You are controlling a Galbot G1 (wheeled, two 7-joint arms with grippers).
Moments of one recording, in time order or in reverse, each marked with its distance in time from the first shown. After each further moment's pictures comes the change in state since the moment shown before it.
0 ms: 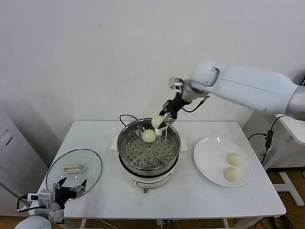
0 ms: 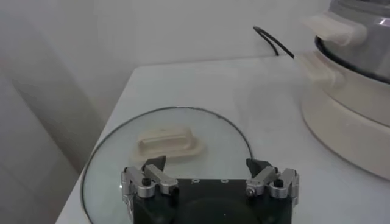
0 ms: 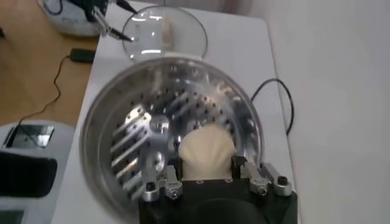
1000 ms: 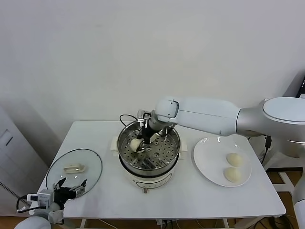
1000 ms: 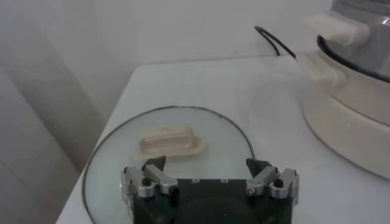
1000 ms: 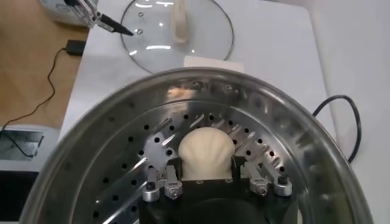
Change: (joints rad) left arm 0.004 0.001 -0.003 0.004 -0.004 -0.008 0.001; right arm -0.208 0.161 0.022 -0.039 -0.049 -0.055 0.191
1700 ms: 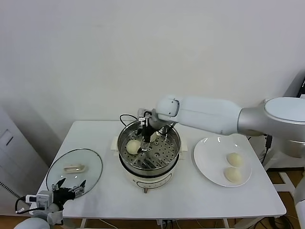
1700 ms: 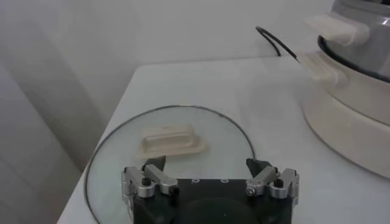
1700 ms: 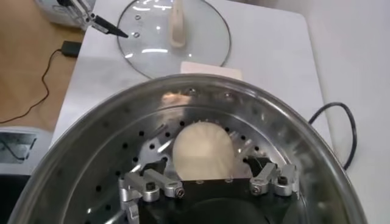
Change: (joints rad) left arm 0.016 0.003 -0.011 -0.008 -0.002 -0.008 0.002; right arm 0.105 -0.098 -0.024 0.035 -0.023 0.036 -0.114
